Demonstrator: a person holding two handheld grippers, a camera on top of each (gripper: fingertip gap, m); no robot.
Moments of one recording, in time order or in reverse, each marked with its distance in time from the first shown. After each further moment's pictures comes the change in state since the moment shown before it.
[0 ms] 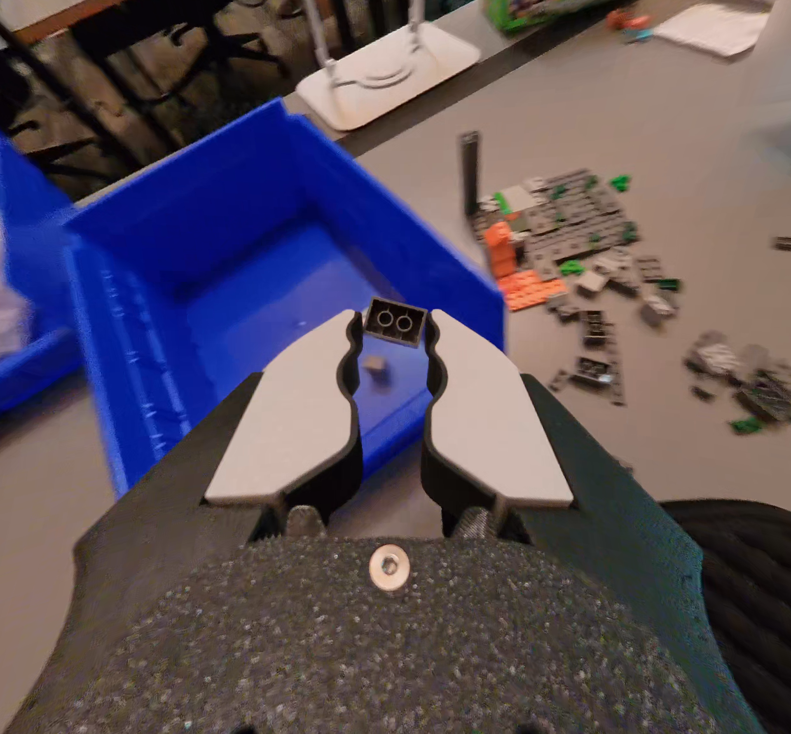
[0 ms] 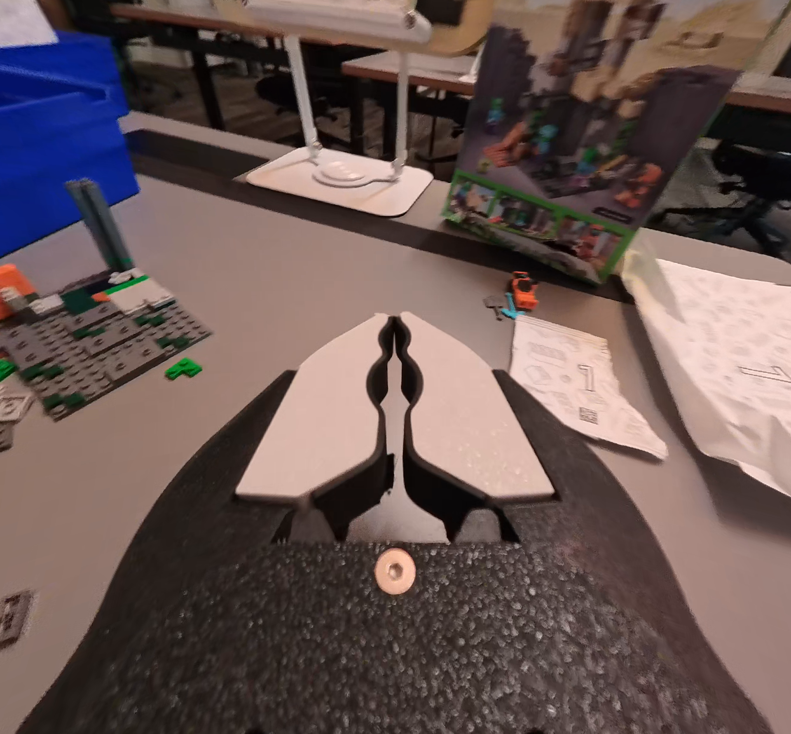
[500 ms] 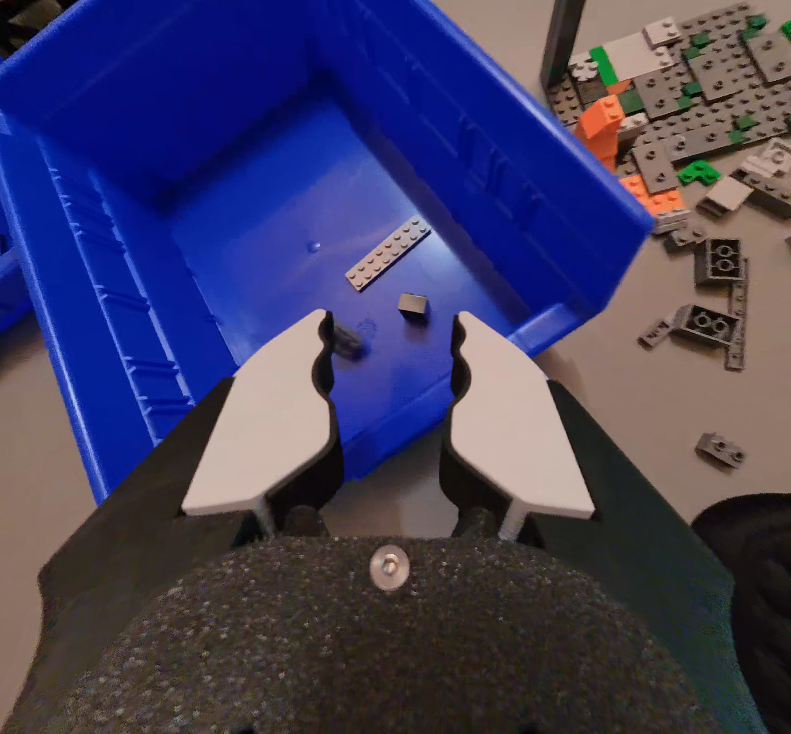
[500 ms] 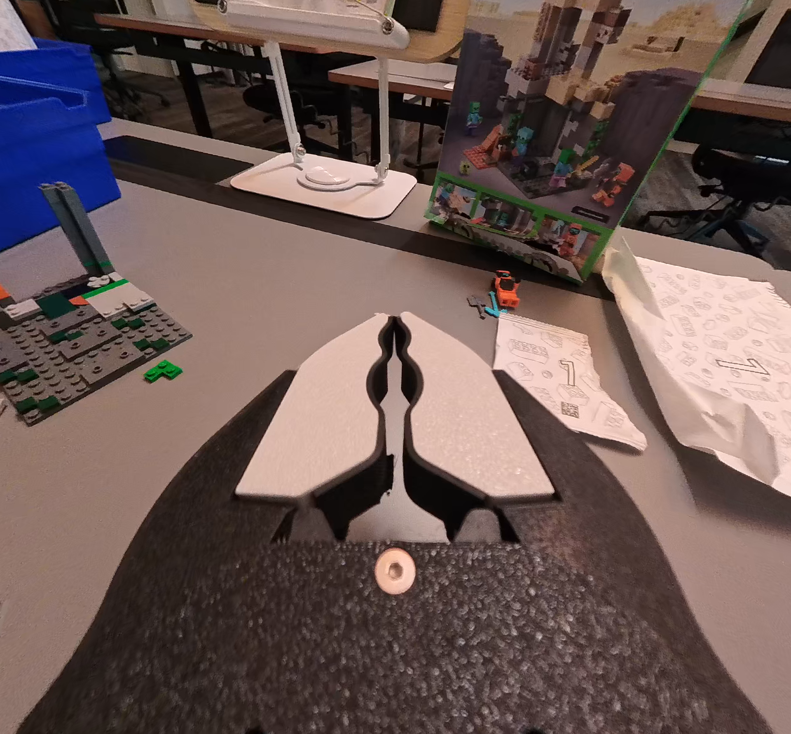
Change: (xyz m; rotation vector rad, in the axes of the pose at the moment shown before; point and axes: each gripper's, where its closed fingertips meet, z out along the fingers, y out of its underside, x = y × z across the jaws) left arm -0.023 0.054 0.032 -0.260 -0.043 -0.001; right arm 0.008 0.002 -0.001 0.010 0.018 -0.001
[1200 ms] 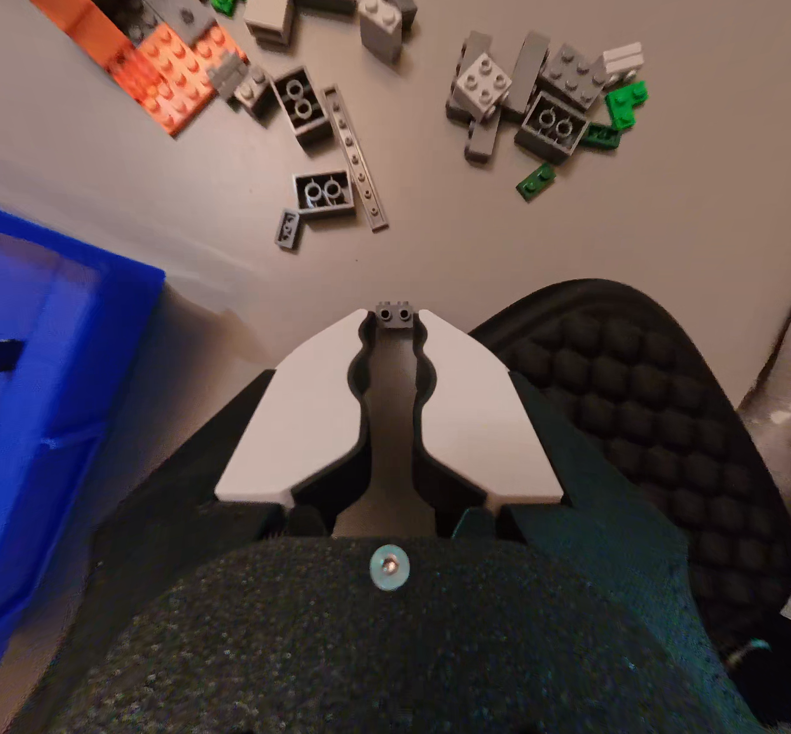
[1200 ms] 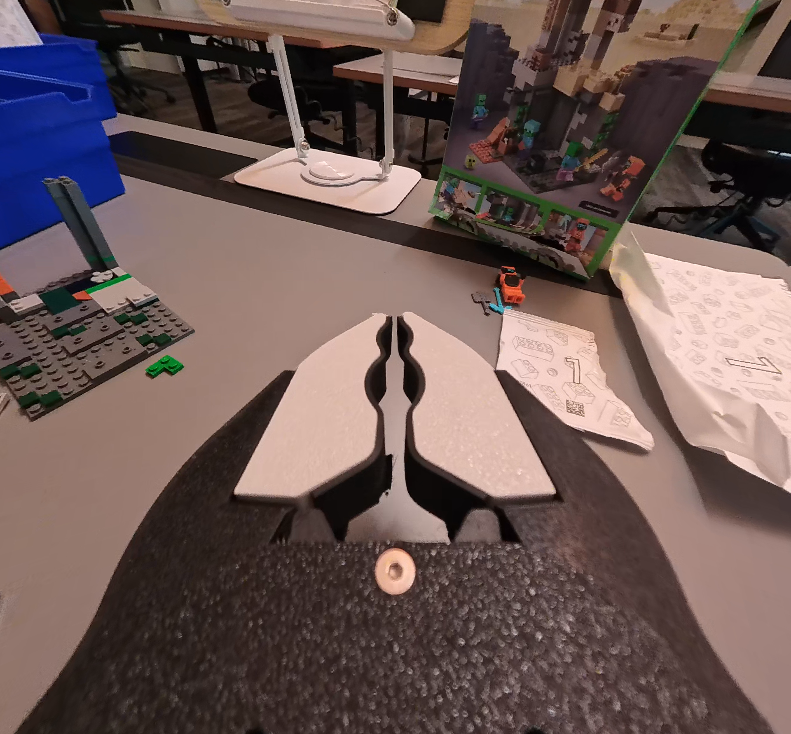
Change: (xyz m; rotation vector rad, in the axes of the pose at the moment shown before) left arm 0.166 0.065 -0.016 -0.183 0.503 0.322; right arm 0.000 0.003 0.001 -0.007 -0.011 0.002
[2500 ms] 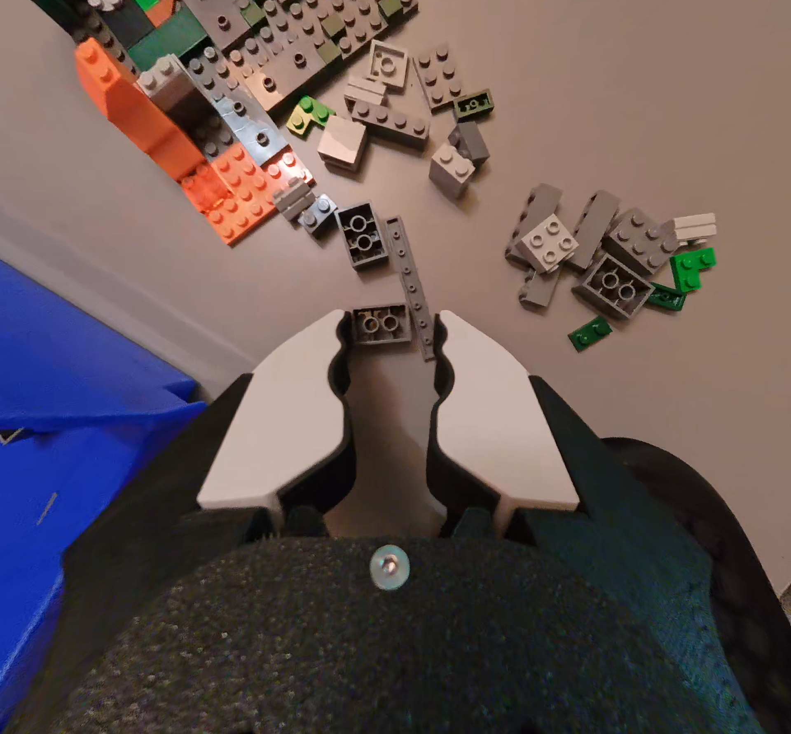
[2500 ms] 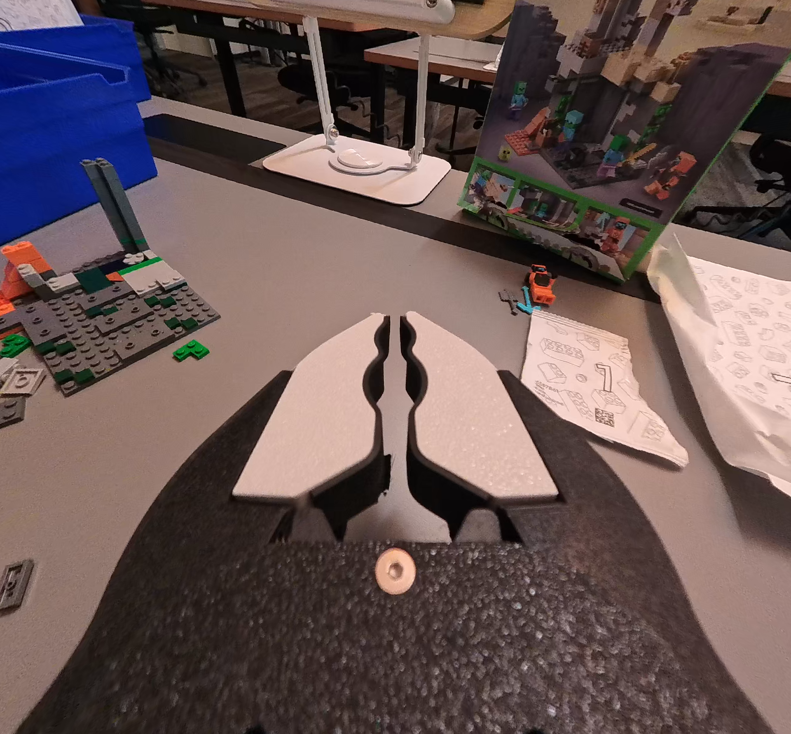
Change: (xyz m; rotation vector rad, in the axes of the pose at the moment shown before) left arm -0.022 -0.047 0.033 0.033 -0.087 -0.088; right arm -0.014 0.003 0.003 -0.028 -0.069 -0.015
